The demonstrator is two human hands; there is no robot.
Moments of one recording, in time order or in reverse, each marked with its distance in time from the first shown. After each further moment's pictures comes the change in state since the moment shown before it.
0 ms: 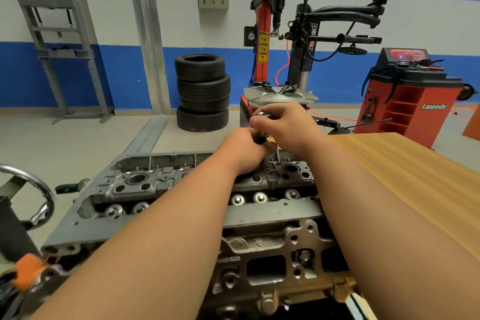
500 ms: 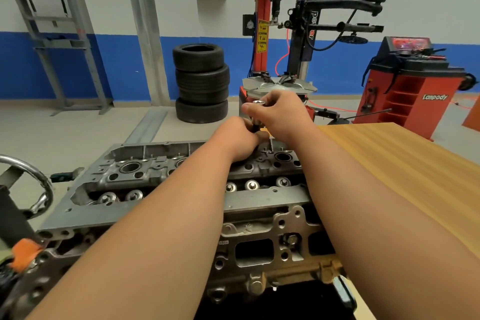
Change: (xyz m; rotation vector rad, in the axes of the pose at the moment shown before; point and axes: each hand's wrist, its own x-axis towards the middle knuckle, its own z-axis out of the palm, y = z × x) left_hand -0.002 0.007 -0.001 -0.010 0.001 -0.056; right_hand 0.005 0.007 0.004 0.017 0.143 0.102
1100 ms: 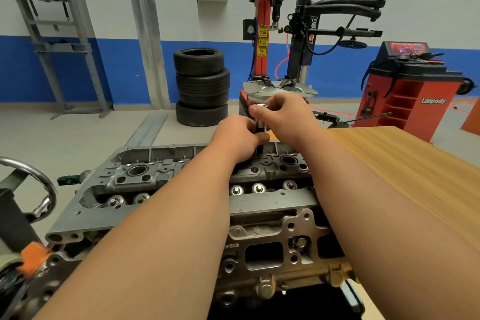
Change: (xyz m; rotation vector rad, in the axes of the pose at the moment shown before) left_hand 0.003 -0.007 -0.005 0.043 0.091 0.035; right_hand -0.002 0.001 -0.001 -0.084 -0.019 -0.098
